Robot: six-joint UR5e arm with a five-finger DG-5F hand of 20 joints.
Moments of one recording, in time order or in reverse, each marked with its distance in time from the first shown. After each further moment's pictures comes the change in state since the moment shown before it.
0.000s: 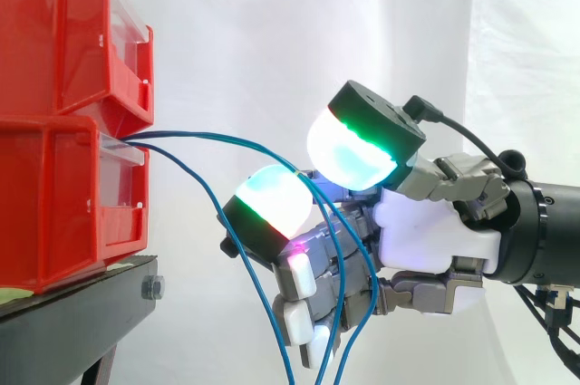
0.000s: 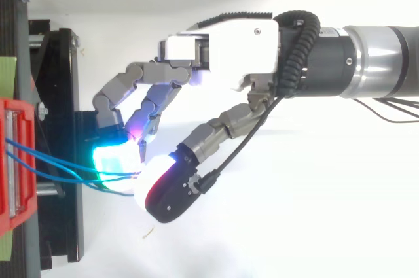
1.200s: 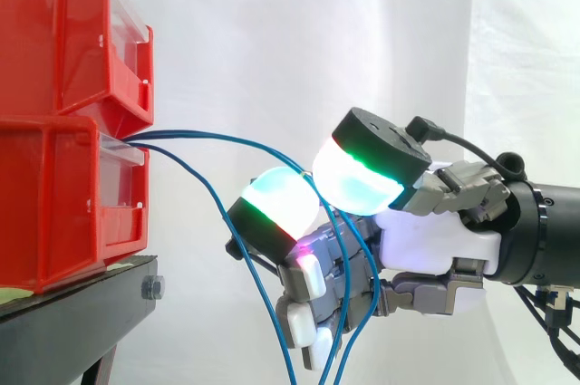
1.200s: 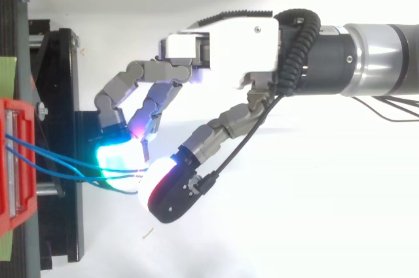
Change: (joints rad) arm -0.003 0.000 0.000 -0.004 -0.005 0.000
